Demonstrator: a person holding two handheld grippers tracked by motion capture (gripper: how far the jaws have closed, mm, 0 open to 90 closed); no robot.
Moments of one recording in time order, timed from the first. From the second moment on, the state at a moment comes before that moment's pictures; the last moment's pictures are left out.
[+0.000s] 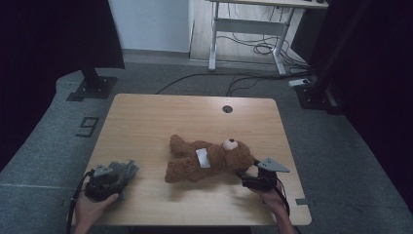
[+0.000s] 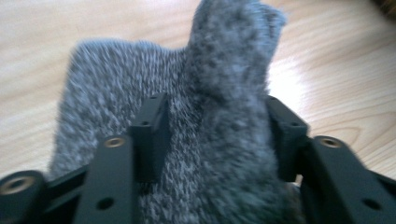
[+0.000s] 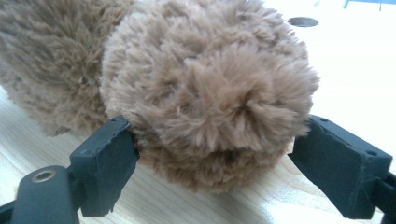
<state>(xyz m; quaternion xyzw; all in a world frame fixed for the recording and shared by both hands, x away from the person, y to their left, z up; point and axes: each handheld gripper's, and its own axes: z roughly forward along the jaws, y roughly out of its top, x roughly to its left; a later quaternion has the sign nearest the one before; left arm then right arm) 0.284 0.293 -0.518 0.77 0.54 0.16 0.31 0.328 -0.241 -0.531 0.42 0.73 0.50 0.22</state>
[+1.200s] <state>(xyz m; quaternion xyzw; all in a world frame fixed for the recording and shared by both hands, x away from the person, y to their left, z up) 0.280 0.225 -0.465 0.77 0.45 0.15 0.43 0.311 -0.247 -0.521 0.40 0.71 0.53 0.23</state>
